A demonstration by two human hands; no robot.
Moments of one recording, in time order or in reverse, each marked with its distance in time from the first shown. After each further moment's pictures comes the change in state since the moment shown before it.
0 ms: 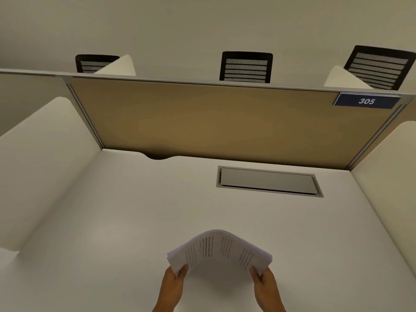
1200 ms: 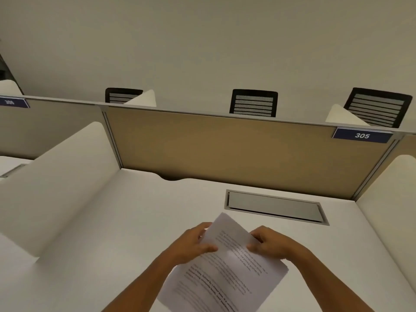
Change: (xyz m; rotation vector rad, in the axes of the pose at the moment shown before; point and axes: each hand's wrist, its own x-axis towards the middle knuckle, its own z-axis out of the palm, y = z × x) left_hand 0.006 0.155 -0.045 0.372 -0.489 0.361; right_hand 0.025 -0.216 -0.066 -0.669 -0.684 -0.310
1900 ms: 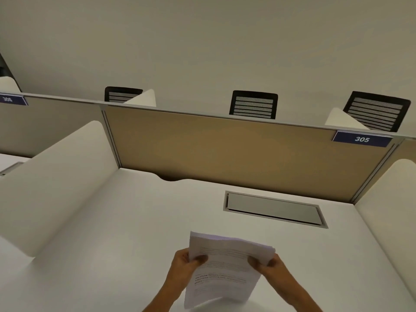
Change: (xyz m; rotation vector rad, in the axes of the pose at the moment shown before) left_hand -0.024 -0.041 0.048 -0.603 0.355 -0.031; right_hand -0.015 0.045 0.077 0.806 0.318 -0.095
